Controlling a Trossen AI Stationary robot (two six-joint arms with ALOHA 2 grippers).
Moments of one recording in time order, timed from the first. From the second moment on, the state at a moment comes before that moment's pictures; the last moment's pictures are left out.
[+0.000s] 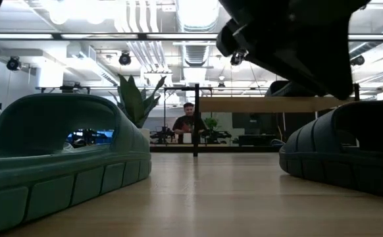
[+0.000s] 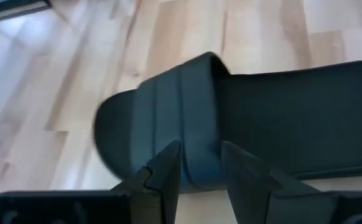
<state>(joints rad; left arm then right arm) -0.49 2.36 2.05 -0.57 -0.63 -0.30 1.05 0.92 1.07 -1.57 0.26 1.51</state>
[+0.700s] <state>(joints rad) -0.49 2.36 2.00 -0.48 -0.62 -0.25 1.05 0.92 1.07 -1.57 0.29 1.54</state>
